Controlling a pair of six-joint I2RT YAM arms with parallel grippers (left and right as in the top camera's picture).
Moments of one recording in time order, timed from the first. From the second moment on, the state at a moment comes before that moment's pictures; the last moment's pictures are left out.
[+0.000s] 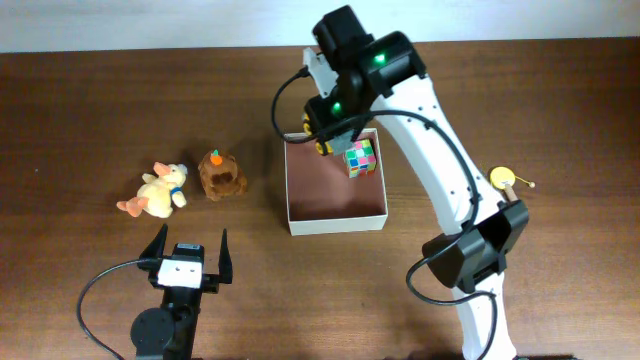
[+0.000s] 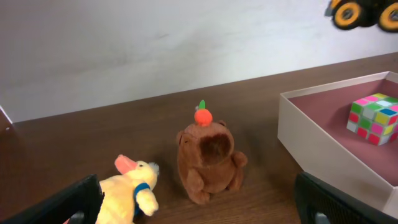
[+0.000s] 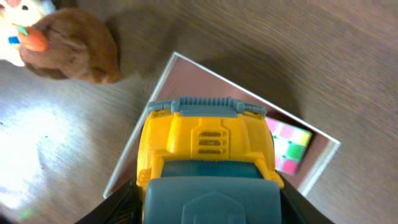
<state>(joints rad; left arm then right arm) 0.00 0.01 0.02 -0.07 0.07 0.15 0.52 2.24 2.48 -1.46 -0.13 0.02</state>
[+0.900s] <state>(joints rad) 0.00 0.01 0.02 -0.07 0.07 0.15 0.58 2.24 1.99 -1.01 -0.03 0.33</state>
